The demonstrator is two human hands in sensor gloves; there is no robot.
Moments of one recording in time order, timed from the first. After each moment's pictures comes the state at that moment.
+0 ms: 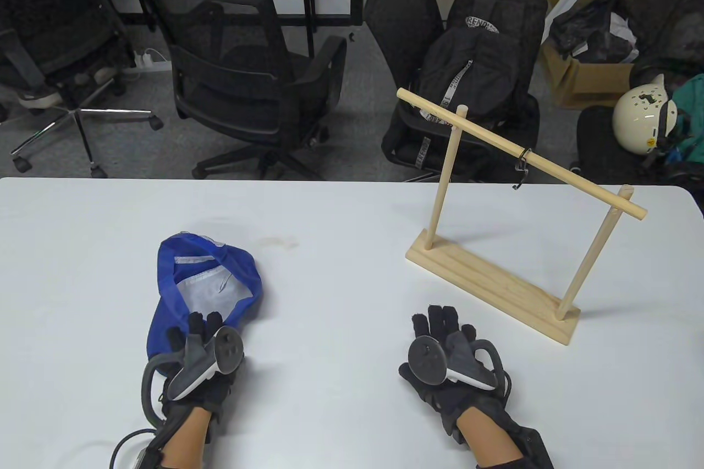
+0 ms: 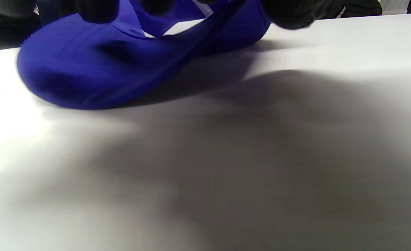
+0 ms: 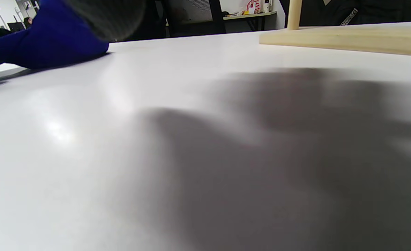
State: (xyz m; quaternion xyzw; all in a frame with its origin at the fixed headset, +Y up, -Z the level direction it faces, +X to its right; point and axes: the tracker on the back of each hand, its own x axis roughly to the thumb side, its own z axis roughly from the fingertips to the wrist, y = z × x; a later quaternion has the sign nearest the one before) left_hand -0.258 -0.767 -0.304 -0.13 0.03 -0.04 0.99; right_hand 0.127 -0.758 -0.297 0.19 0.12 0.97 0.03
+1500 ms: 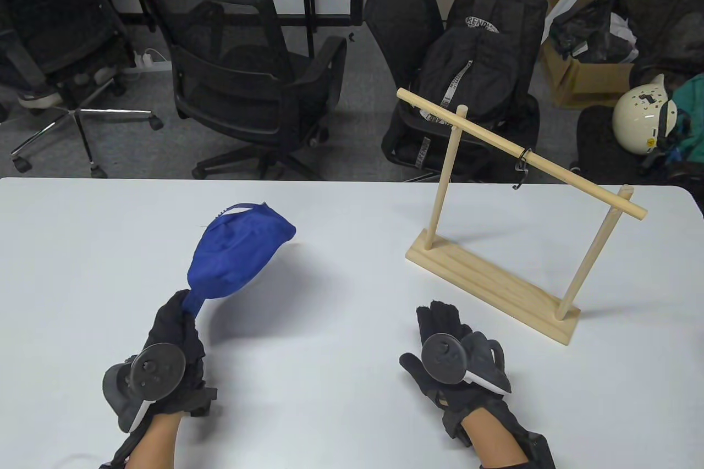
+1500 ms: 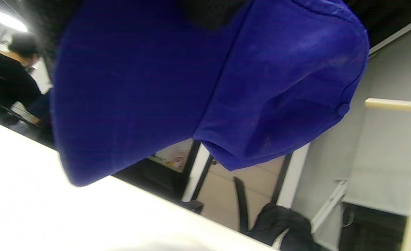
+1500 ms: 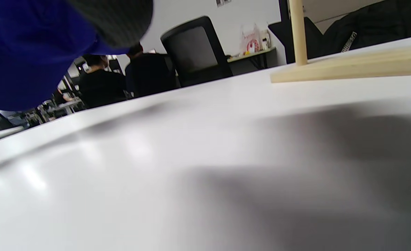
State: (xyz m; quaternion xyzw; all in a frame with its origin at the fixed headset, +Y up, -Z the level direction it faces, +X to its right) left_hand -0.290 -0.685 -0.266 0.24 0.00 0.22 0.95; right_hand 0.140 -0.740 -0.294 0.19 0.03 0.97 0.14
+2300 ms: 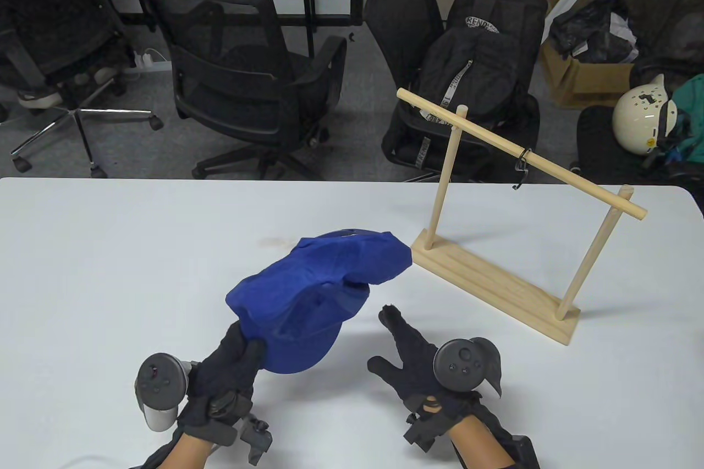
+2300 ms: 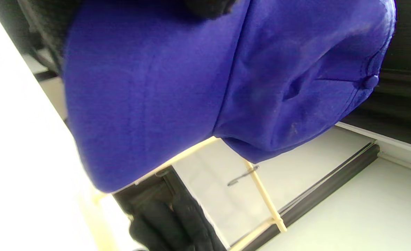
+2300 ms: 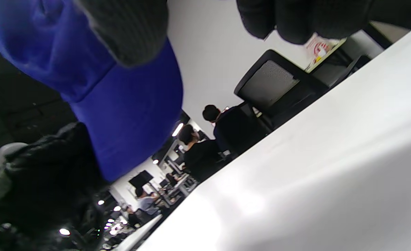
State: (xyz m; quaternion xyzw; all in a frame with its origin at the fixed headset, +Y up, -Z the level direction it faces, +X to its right) left_hand -0.226 -0.695 -0.256 0.07 -0.24 0.59 0.77; right_hand 0.112 -0.723 -0.281 0.30 -0.02 0.85 0.44
